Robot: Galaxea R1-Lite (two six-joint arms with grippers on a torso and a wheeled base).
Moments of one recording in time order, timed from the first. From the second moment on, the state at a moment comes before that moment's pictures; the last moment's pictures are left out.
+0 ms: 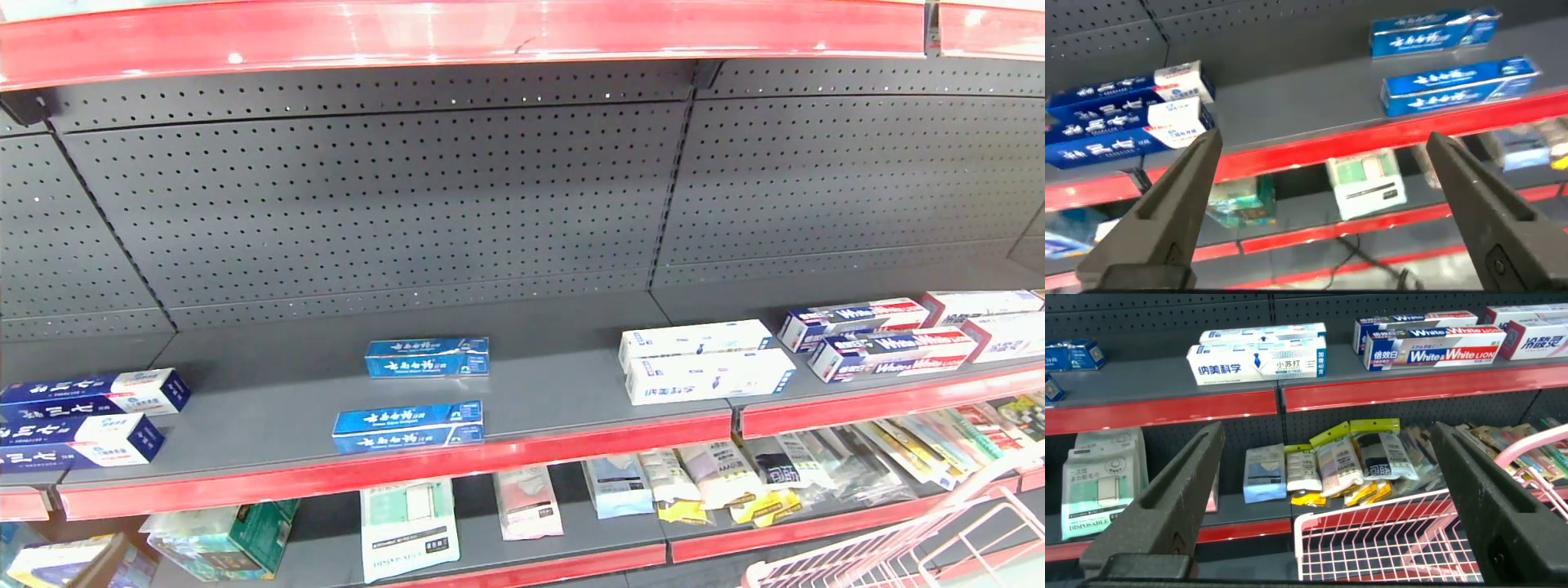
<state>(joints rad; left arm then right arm) 0.04 0.51 -0.14 -0.18 -0.03 0.11 0.00 0.00 0.00 0.00 -0.01 0.00</state>
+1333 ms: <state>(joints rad) 0.00 0.00 0.00 -0.06 -0.09 0.00 0.00 0.00 0.00 0.00 -0.01 -0.01</state>
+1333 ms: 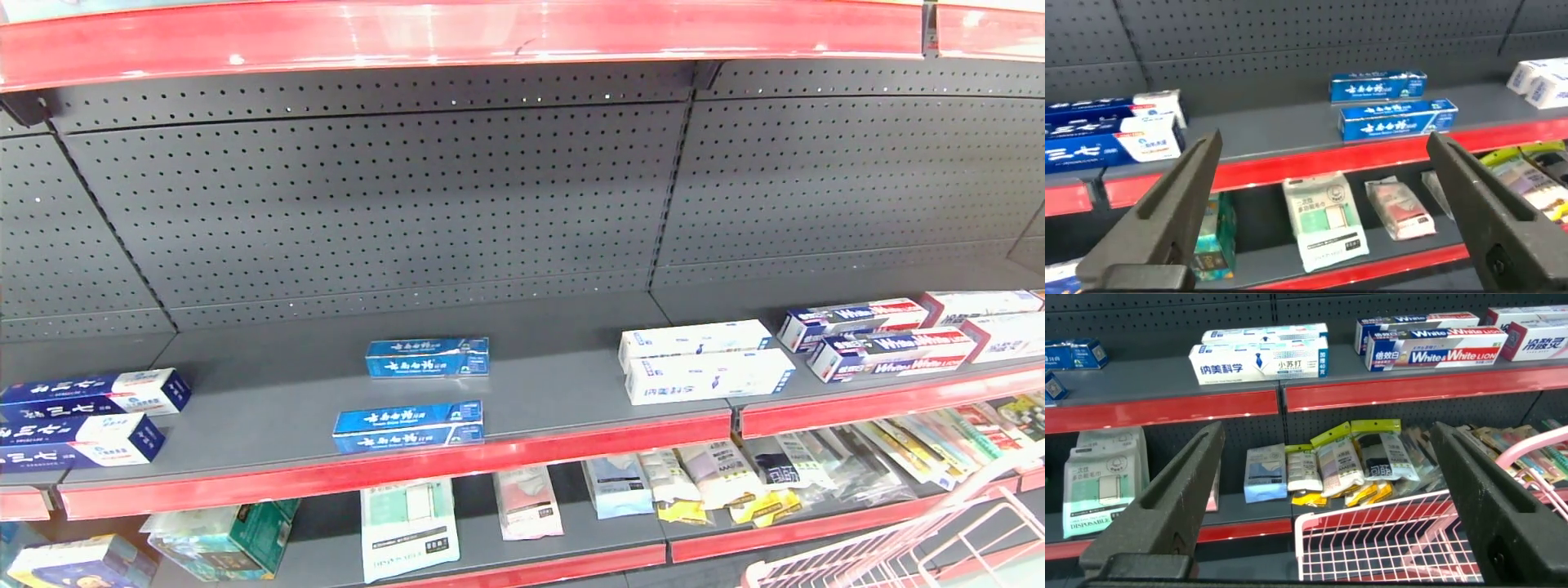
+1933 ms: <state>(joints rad) 0.00 0.00 0.00 -0.06 -0.09 0.01 0.00 0.00 0.00 0.00 0.00 0.00</state>
